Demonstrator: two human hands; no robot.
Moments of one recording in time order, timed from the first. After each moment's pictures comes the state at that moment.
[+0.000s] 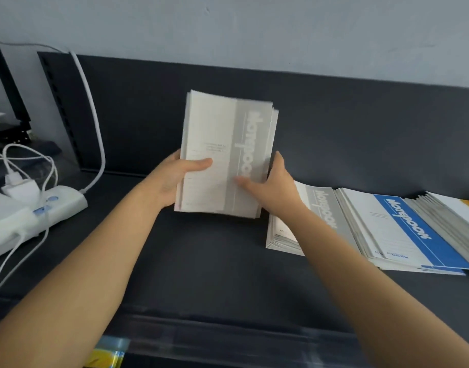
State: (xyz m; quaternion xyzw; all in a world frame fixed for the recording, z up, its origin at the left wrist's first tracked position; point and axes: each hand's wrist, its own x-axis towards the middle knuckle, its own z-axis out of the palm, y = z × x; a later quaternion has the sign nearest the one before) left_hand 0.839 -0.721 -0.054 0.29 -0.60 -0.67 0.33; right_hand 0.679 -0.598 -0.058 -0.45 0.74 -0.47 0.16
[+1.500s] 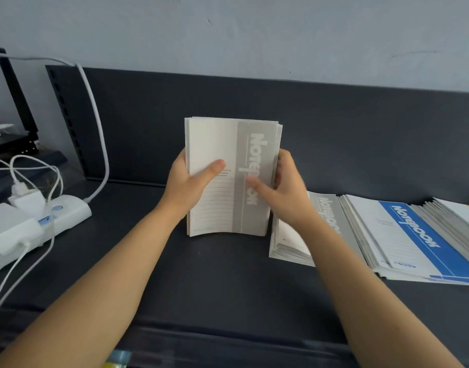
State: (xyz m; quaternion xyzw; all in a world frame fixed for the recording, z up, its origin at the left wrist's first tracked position) left_hand 0.823 -0.699 -0.062 0.25 -0.68 -0.49 0.49; right_hand 0.675 -0.583 -0.054 -0.54 0.58 -0.59 0.15
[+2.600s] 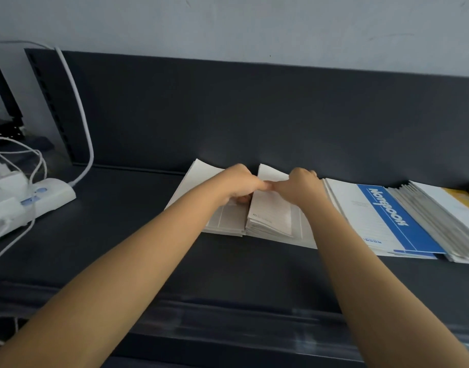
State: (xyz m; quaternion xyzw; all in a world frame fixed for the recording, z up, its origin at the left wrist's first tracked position) left_hand 0.733 -0.634 -0.050 0.40 -0.77 -0.48 0.12; right_hand 0.603 -0.570 -0.070 -0.35 0.90 -0.24 0.09
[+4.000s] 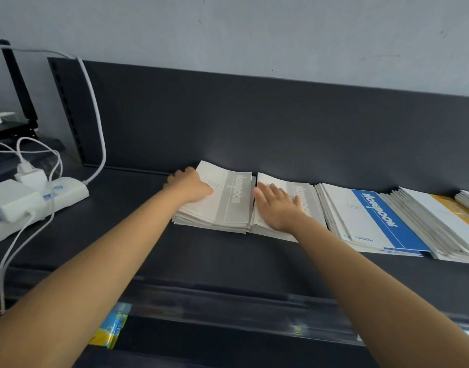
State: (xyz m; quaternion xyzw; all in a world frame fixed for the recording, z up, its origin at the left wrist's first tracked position) left_hand 0.811 -0.671 -0.064 0.54 -0.81 -0.21 0.12; right_hand 0.638 -0.561 -0.102 -0.53 0.83 -0.12 0.08
